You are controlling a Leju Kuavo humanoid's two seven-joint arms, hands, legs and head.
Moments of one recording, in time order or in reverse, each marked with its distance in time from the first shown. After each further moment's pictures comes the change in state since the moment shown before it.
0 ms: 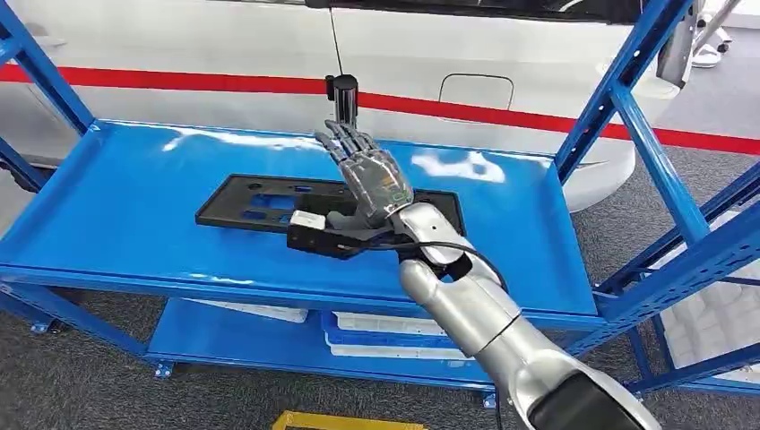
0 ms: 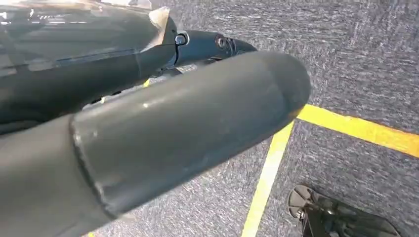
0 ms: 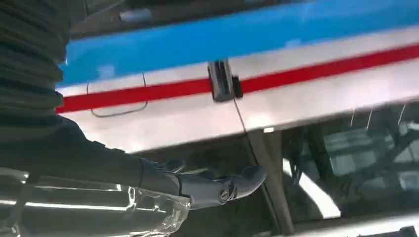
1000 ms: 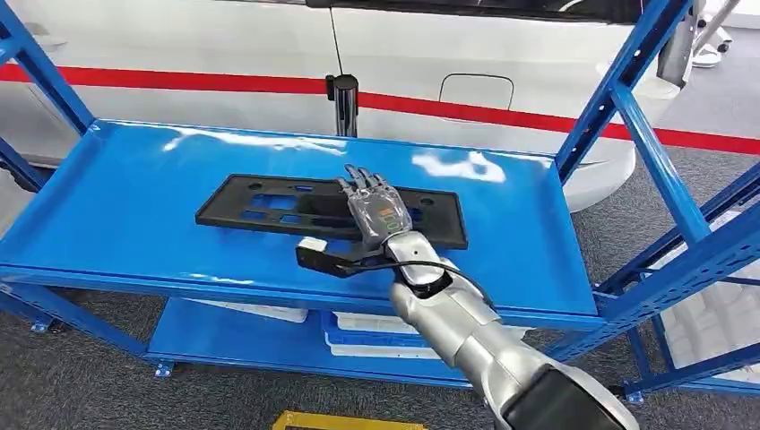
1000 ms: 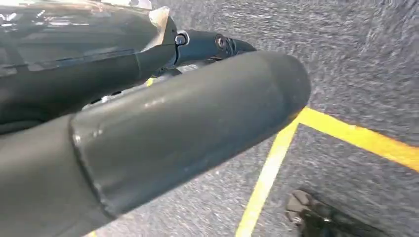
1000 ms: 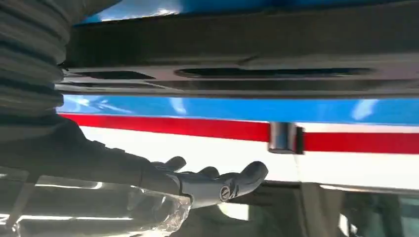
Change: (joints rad) left arm 0.005 -0.009 0.054 0.000 0.019 0.037 -0.022; right arm -0.033 0.082 -0.017 0.395 0.186 -0.128 0.125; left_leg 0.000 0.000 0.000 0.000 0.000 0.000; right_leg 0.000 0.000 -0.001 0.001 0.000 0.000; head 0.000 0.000
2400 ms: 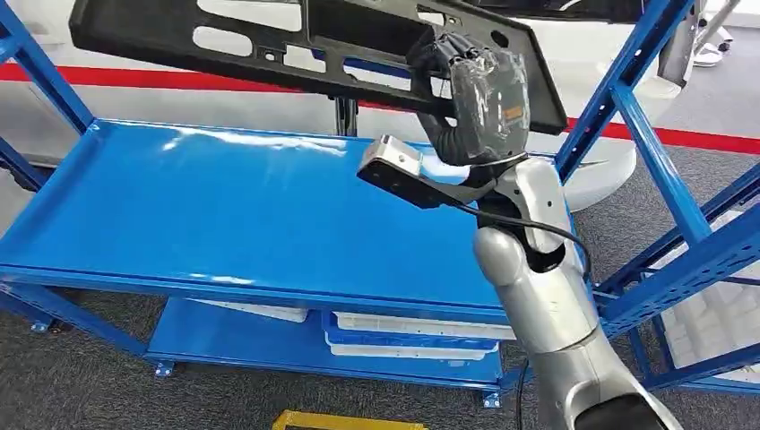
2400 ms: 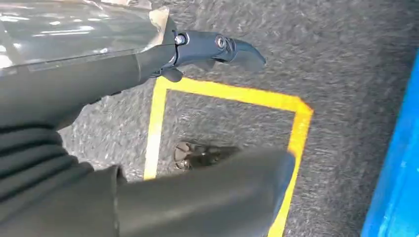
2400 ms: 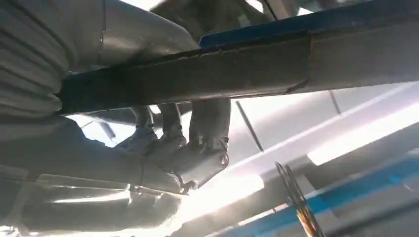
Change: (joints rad) left arm -0.009 -0.016 0.078 -0.004 -0.124 -0.256 -0.557; right arm 0.071 -0.194 -0.270 -0.950 -0.105 0.057 -0.132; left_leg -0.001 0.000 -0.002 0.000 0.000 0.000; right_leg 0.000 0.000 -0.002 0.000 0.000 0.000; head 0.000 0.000
